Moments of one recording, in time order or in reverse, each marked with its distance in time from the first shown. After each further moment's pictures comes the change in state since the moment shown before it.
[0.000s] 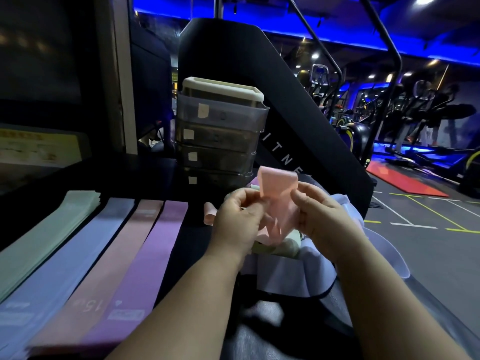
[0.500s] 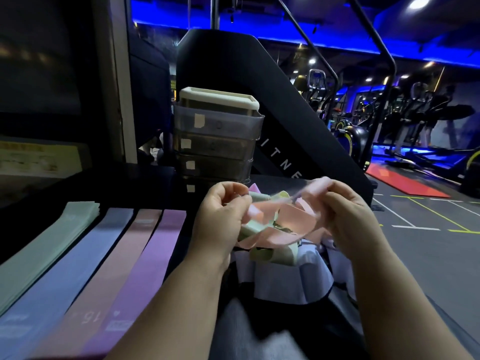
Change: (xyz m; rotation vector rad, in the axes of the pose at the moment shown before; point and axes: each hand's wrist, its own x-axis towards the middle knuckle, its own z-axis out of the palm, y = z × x) left_hand 0.002 0.017 -0.012 -0.058 0.115 0.057; right_hand 0.000 -0.016 -0.027 0.054 0.191 -0.165
